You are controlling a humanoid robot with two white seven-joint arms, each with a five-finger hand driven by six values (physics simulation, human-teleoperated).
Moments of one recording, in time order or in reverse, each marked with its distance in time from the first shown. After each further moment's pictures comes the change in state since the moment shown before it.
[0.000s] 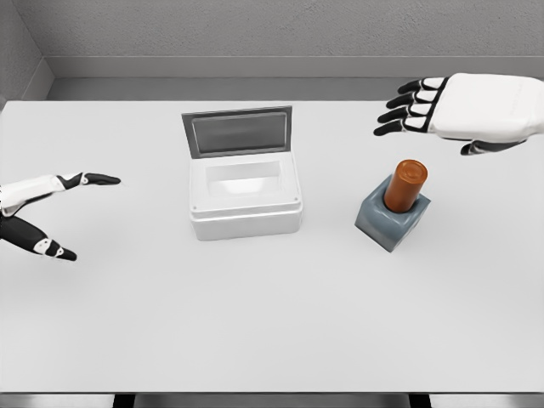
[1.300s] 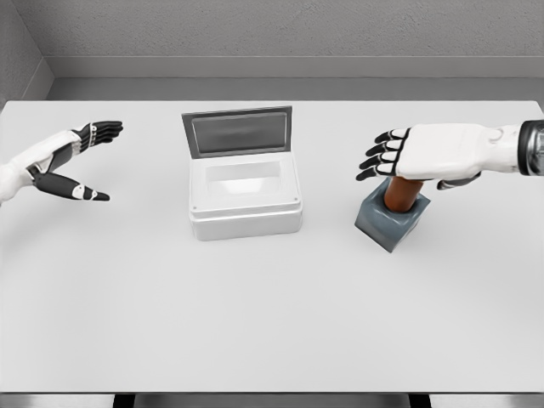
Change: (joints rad) left arm -0.135 -0.343 -0.012 0.484 0.065 0.049 0.000; right arm -0.006 0.091 0.185 0.078 0.142 0.000 0.000
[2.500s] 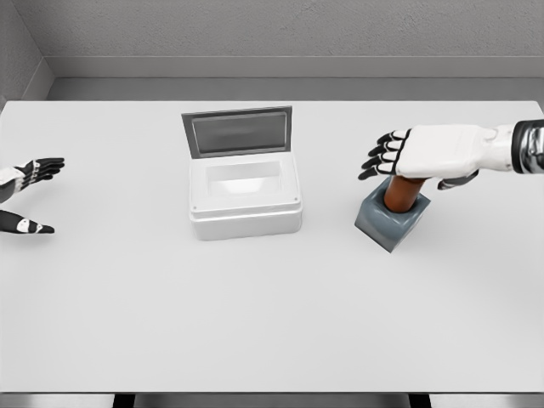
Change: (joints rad) left arm 0.083 0.099 -0.007 0.149 0.022 -0.045 0.000; right arm -0.015 0.020 0.032 0.055 0.017 0.000 0.000
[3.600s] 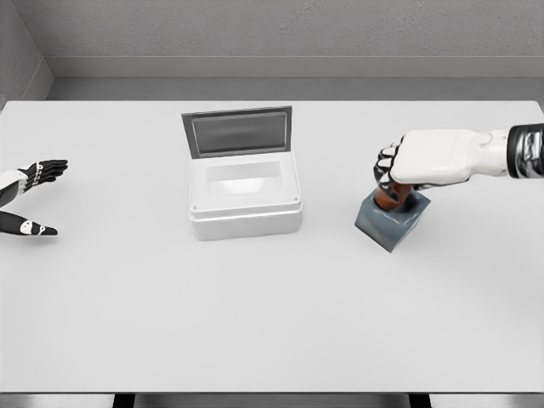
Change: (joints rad) left arm 0.002 -0.007 -0.002 0.006 -0.003 0.000 0.000; right arm 0.005 -0.002 0.006 -0.031 -0.013 0.000 0.000
